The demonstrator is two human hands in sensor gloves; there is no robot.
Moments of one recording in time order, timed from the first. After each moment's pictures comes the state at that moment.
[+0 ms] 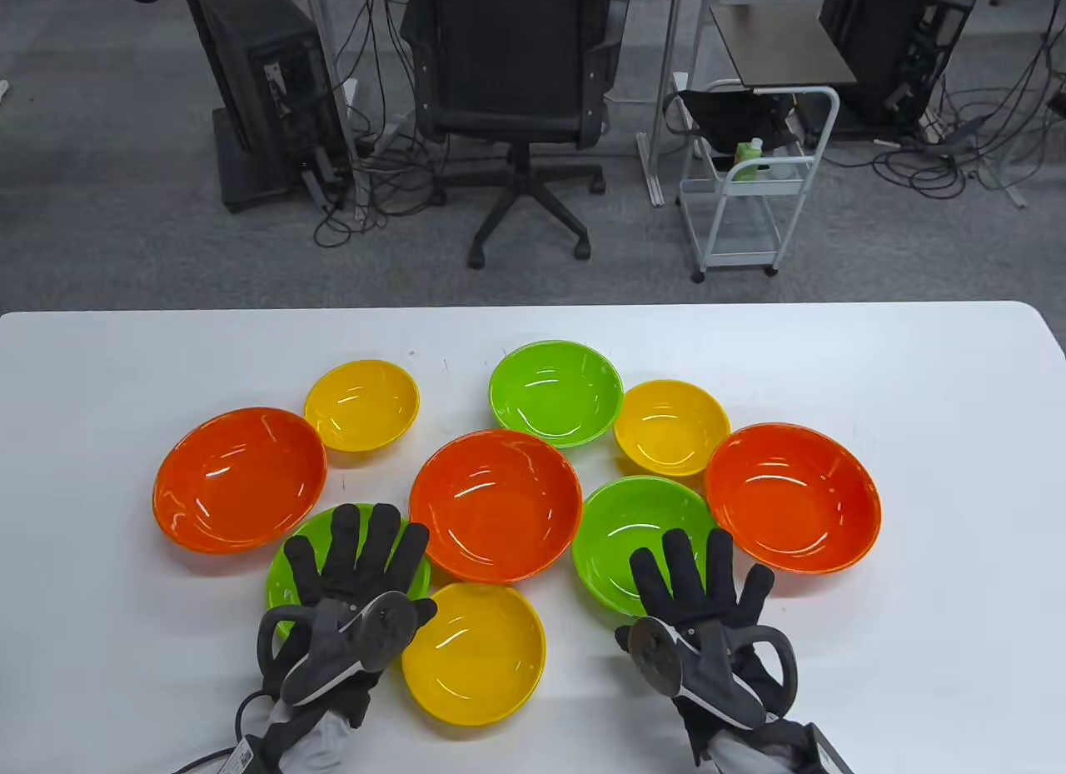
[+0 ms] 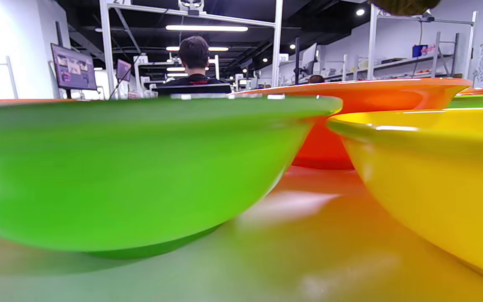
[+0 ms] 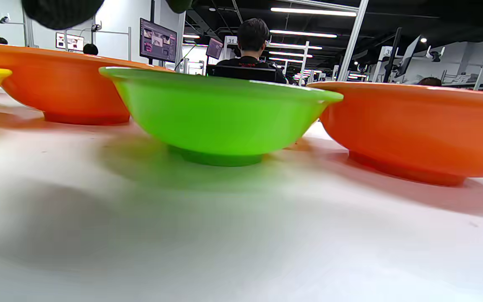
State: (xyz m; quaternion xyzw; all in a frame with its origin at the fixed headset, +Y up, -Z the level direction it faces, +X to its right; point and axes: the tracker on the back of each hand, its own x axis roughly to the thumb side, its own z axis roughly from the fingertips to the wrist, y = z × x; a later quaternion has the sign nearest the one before) left_hand -0.201 -0.715 -0.282 0.04 -0.09 0.00 1.00; right_hand 0.131 -0.721 -0.266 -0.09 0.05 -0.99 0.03
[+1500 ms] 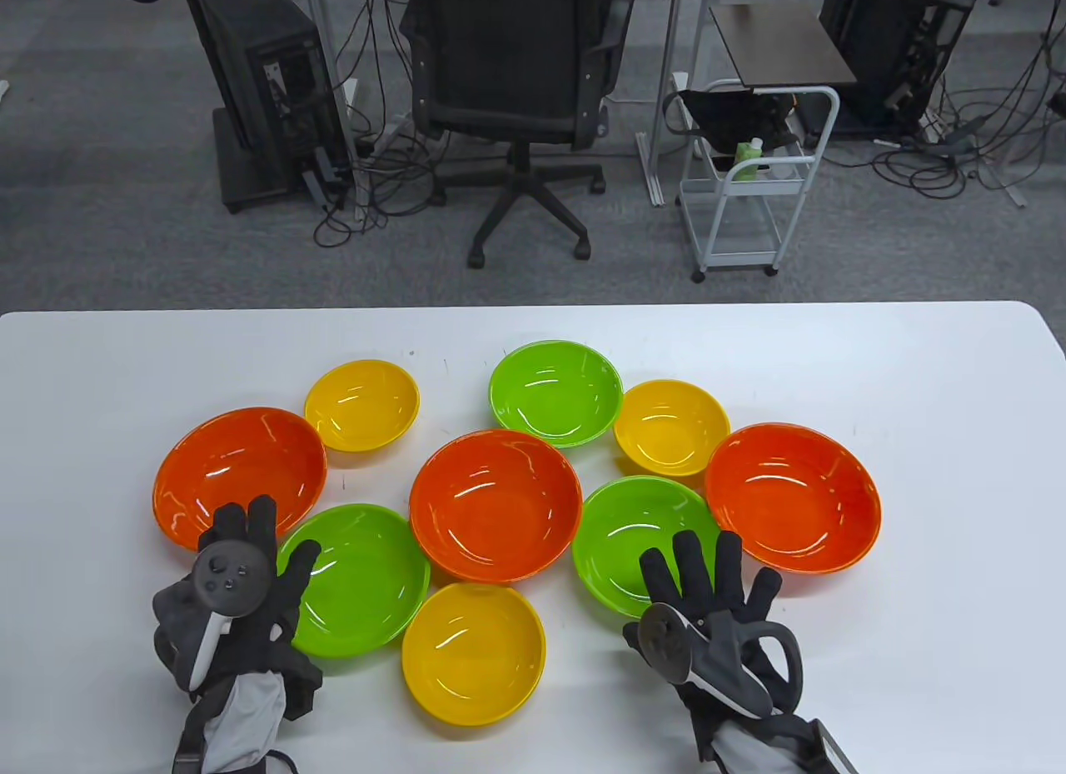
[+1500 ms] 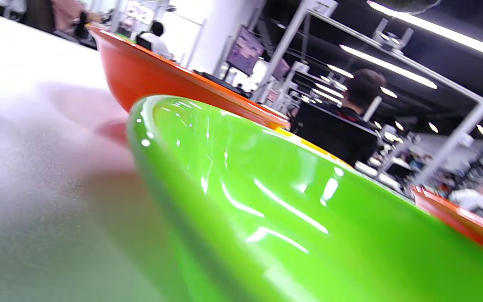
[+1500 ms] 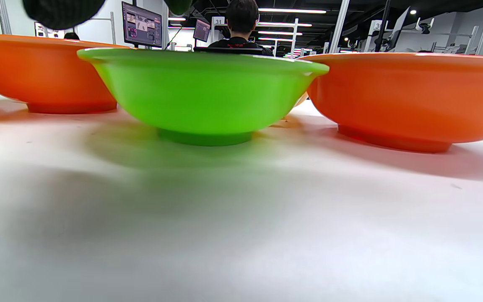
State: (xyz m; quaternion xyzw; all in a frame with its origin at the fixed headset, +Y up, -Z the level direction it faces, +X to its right) left_hand -0.322 -0.715 -0.297 0.04 0.19 0.26 0.95; right_hand 0.139 -0.722 -0.272 -0.06 0.02 -1.00 0.01
